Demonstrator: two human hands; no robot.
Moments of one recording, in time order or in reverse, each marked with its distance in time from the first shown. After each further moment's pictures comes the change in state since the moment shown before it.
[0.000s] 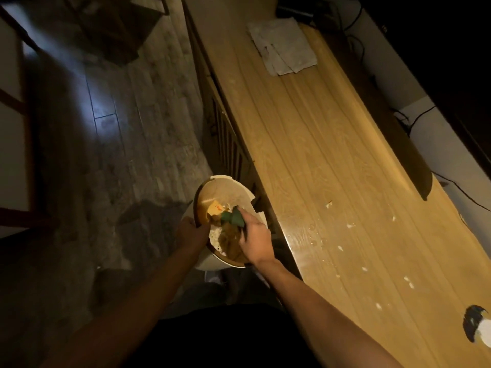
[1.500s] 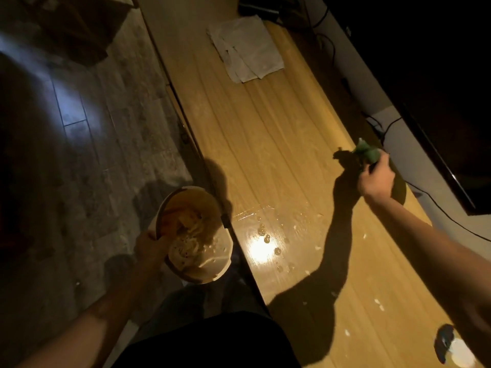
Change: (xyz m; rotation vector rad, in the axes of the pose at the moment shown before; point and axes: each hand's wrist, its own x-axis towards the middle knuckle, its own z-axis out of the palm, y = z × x) left_hand 0.045 0.027 0.027 0.089 0.129 -0.072; right_hand 0.136 0.198 -0.314 0.055 0.572 0.467
